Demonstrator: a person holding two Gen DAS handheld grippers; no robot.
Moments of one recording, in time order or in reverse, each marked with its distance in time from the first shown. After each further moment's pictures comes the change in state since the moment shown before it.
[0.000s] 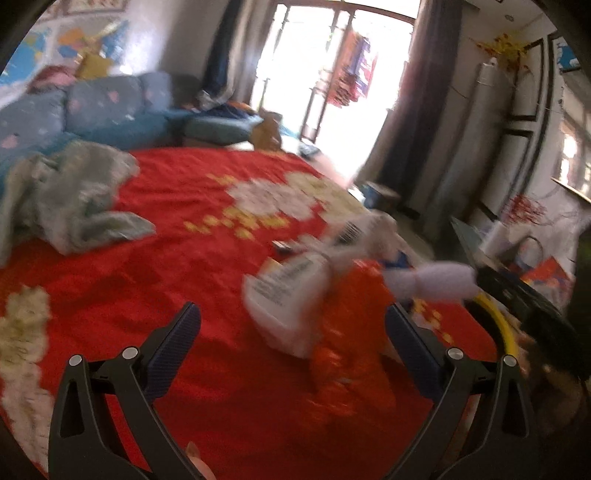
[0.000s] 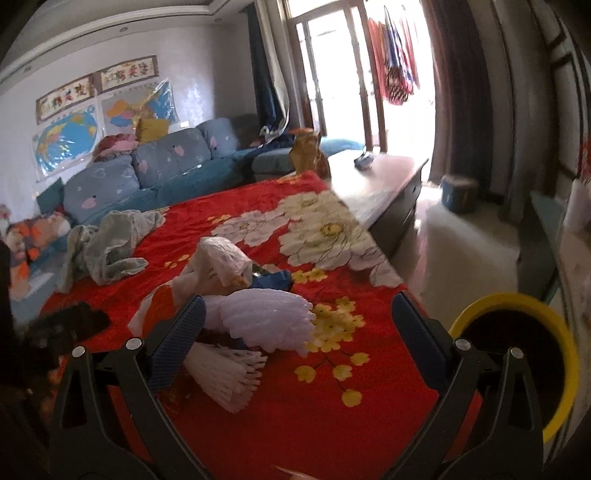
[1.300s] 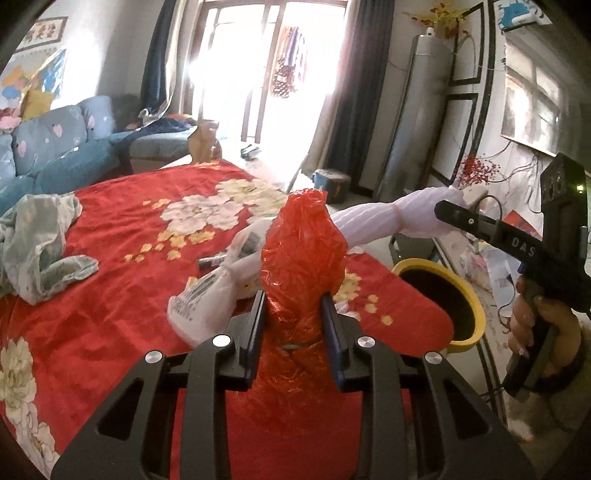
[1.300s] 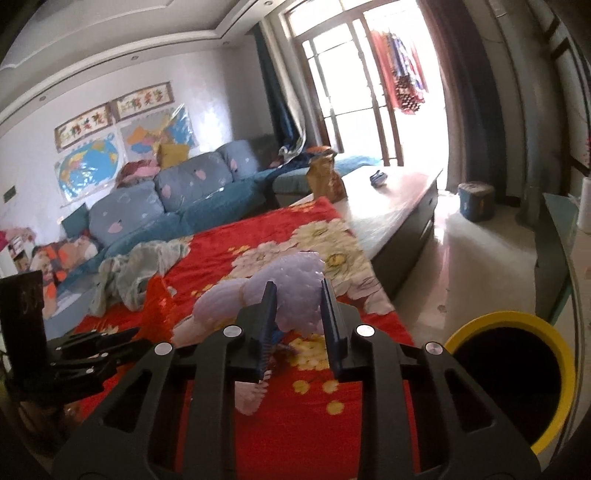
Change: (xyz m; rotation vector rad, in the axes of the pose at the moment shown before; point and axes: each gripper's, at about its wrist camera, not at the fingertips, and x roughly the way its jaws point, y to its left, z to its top) left arm -0.023 -0.068 0.010 0.190 0.010 -0.123; right arm -0.047 -0.036 0.029 0.042 -0.080 0.094
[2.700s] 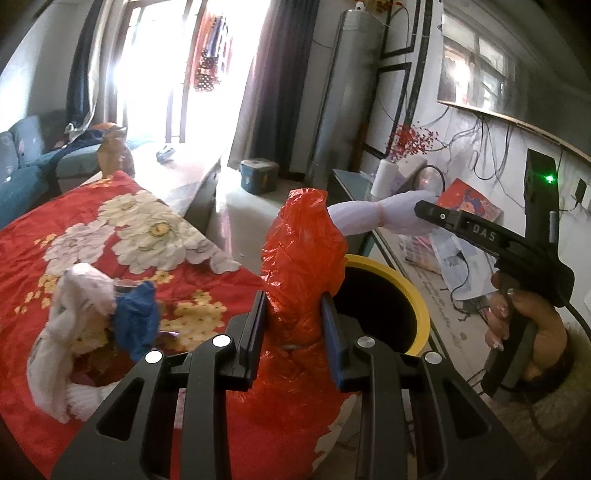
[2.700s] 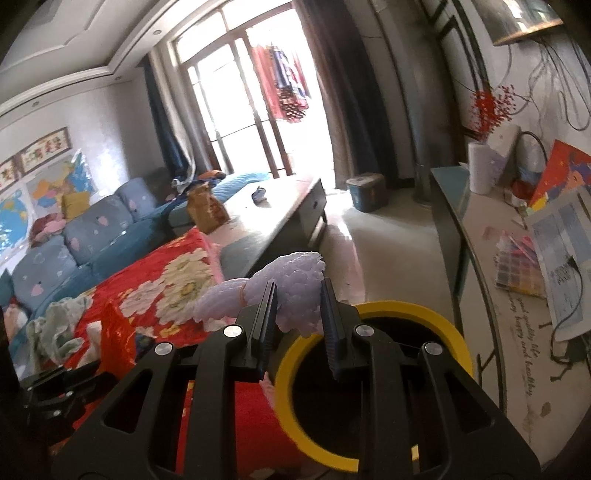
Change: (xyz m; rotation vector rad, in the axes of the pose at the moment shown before) left arm 0.082 -0.130 0.026 0.141 0.055 -0.225; right arm -0.051 -0.132 -0.007 0.221 -0.064 -0.371
